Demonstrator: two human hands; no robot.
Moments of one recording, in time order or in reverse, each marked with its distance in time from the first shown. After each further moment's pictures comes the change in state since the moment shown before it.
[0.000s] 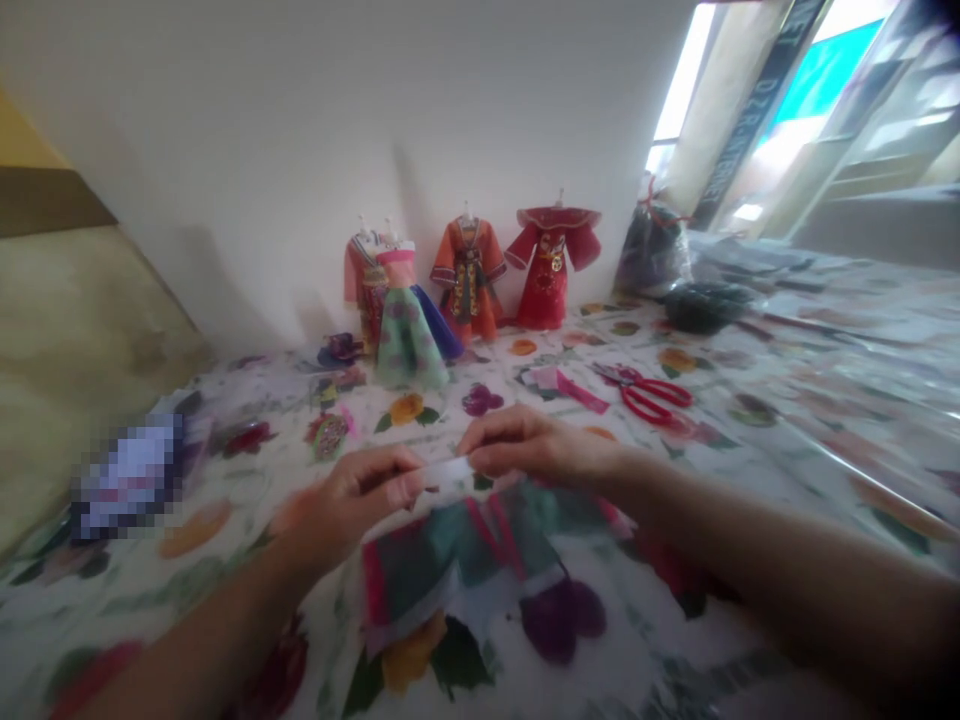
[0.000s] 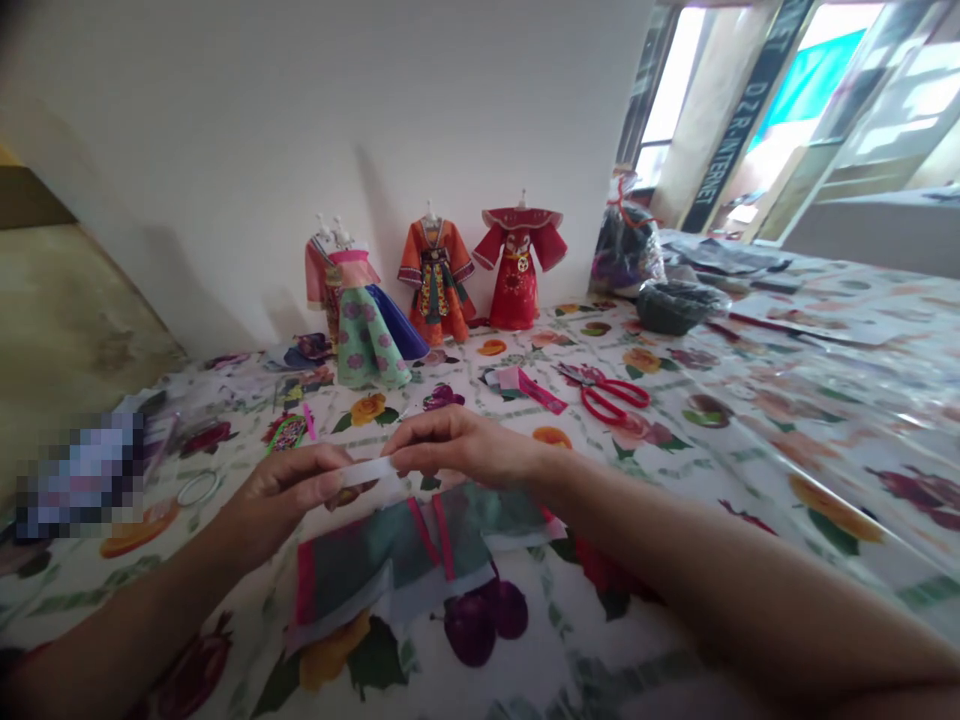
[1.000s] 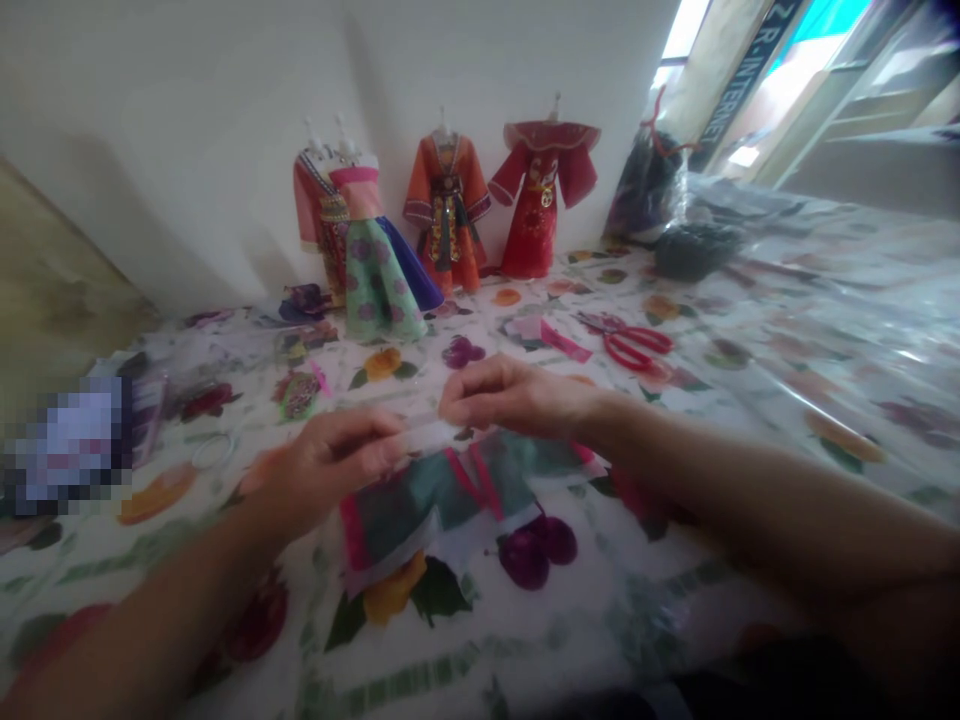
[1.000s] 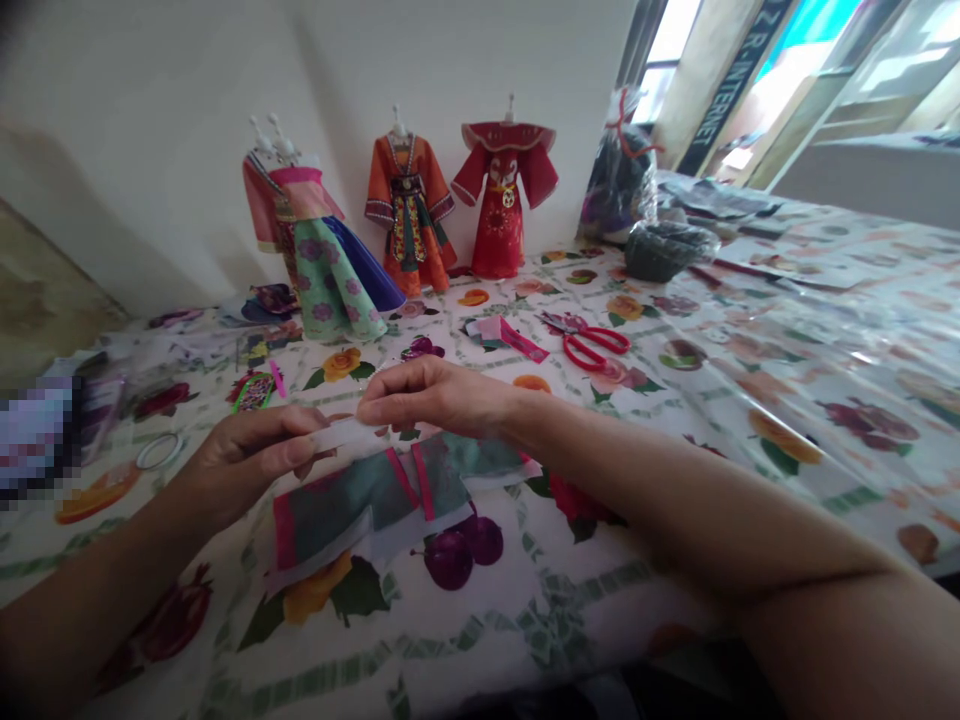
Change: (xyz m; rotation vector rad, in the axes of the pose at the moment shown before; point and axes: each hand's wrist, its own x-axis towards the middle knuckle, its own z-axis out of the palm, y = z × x) left_hand -0.003 0.004 0.002 -0.011 -0.061 0.009; right_hand 0.001 0.001 0.001 0.072 -0.039 -0.043
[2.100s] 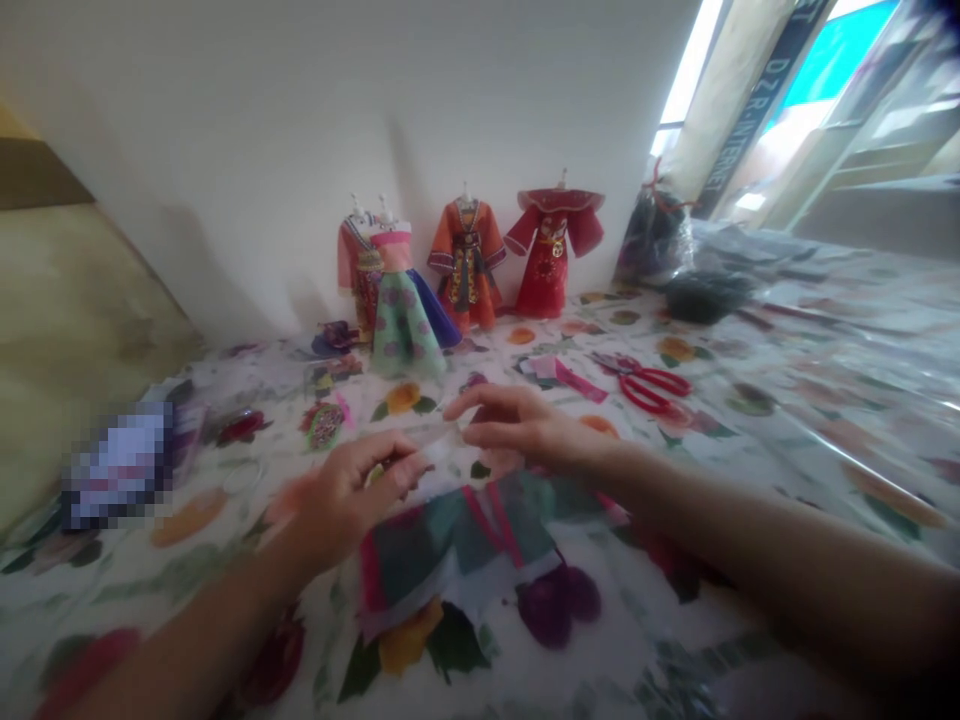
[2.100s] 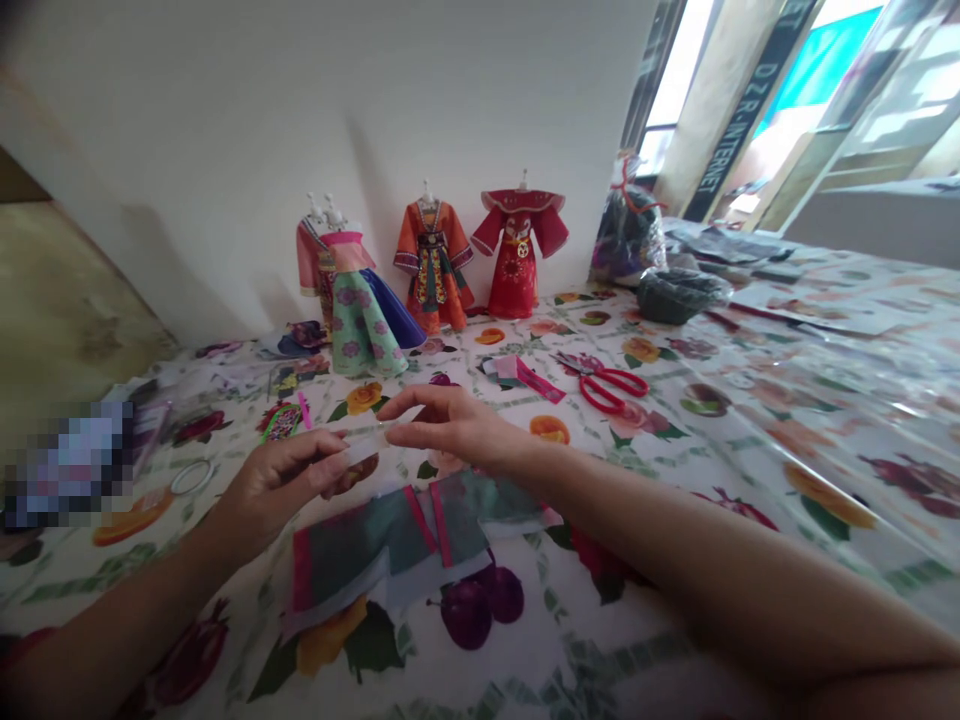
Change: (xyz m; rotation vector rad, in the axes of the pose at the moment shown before) left_hand 0.002 0.005 0.007 0.228 0.132 -0.017; right_hand 0.004 0.003 0.003 -0.089 0.221 0.017
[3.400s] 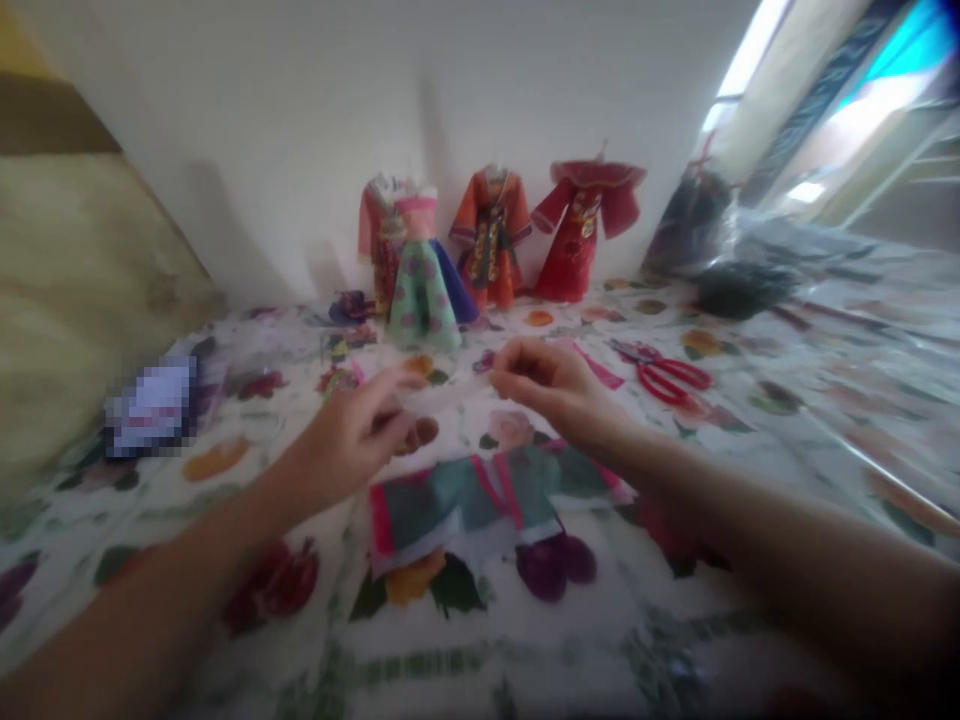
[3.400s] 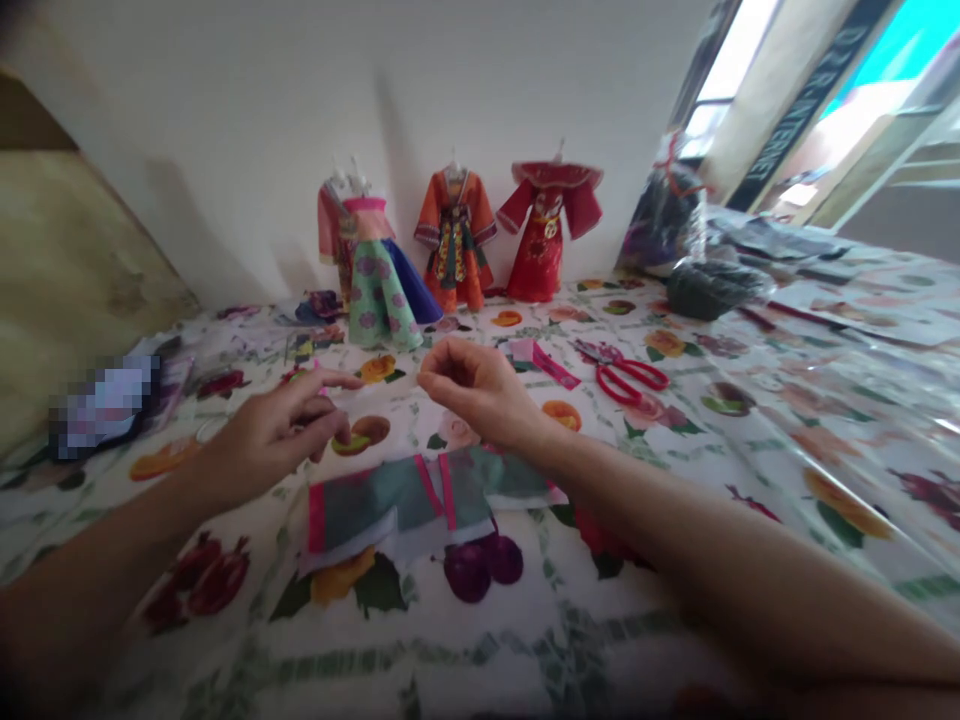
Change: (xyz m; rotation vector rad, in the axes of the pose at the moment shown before) left_hand -0.005 0.038 -0.015 0.373 0.015 -0.109; right_hand -0.008 -0.015 0.008 -0.217 0.285 -0.205
